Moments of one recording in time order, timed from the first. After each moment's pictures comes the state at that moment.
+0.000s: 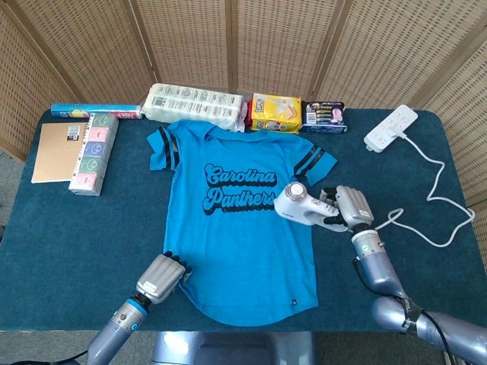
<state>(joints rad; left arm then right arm) -0.46 -1.59 0.07 -1.73 1.34 1.09 0.65 0.61 -1.42 0.30 -1.55 -0.92 0.93 -0.10</state>
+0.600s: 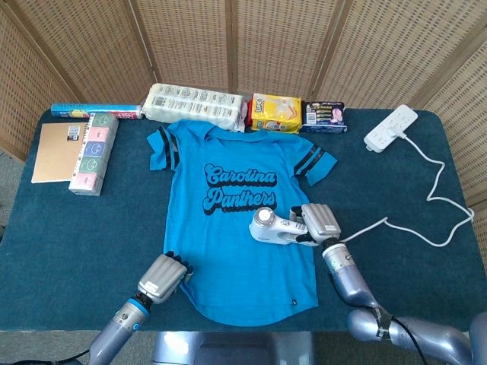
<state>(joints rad) -0.46 -1.60 0.07 -1.72 1.35 1.09 0.64 0.66 -1.57 0.22 -1.51 -0.98 0.97 -0.22</state>
